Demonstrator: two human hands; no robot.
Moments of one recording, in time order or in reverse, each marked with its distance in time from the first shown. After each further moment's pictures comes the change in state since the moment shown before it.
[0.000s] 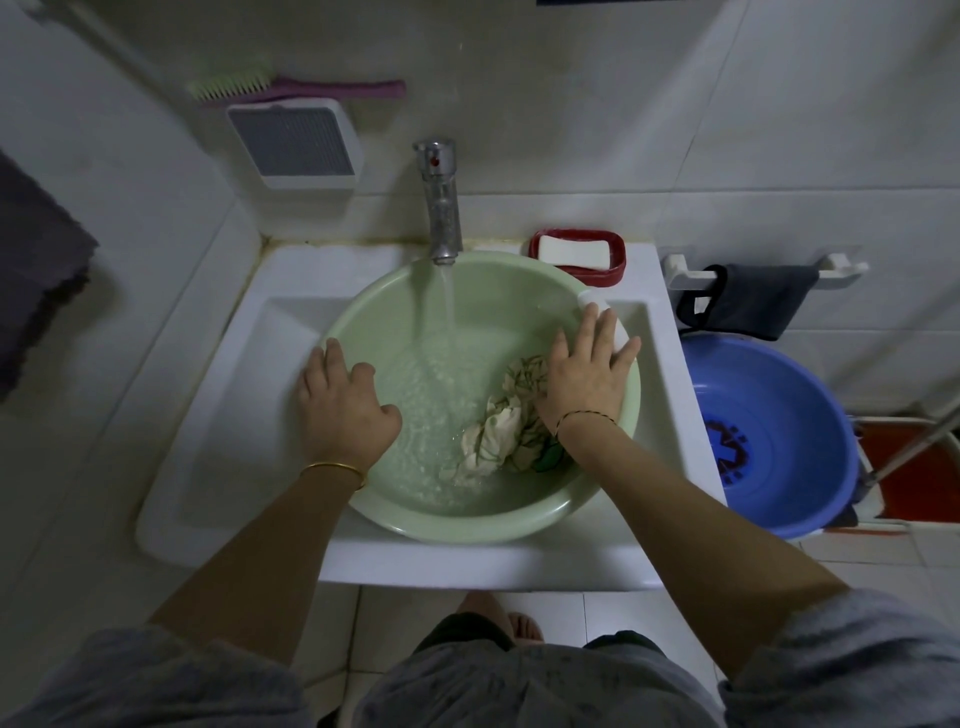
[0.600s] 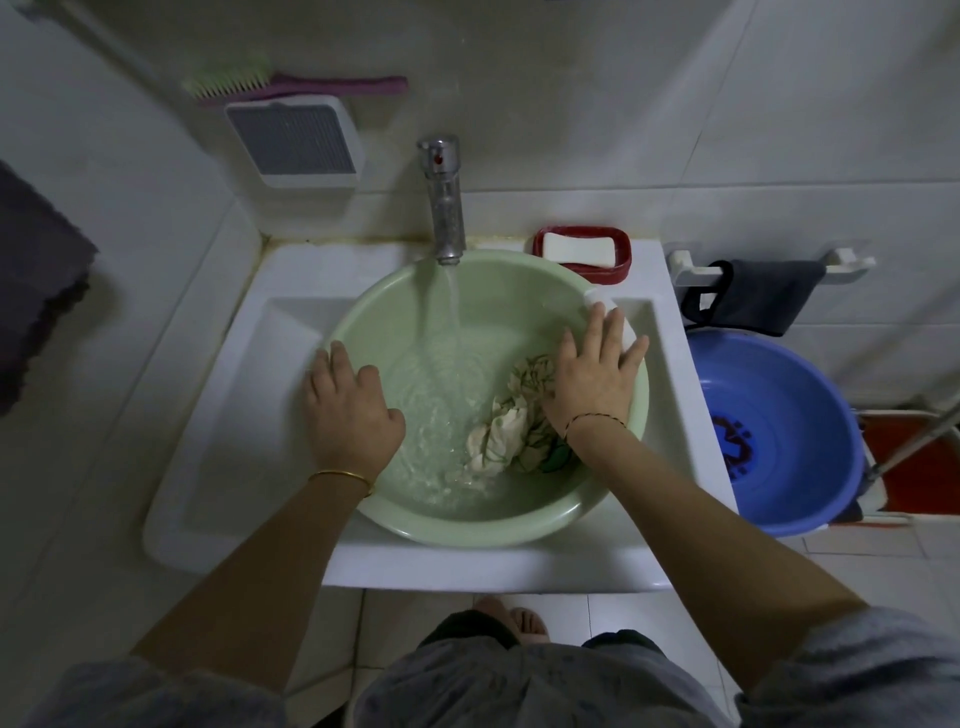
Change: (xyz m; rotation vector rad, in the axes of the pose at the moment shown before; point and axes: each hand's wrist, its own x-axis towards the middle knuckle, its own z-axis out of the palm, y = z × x) left_hand 0.001 -0.004 0.007 0.019 0.024 0.050; right_hand -0.002 0.000 -0.004 0.010 -0.015 -0.001
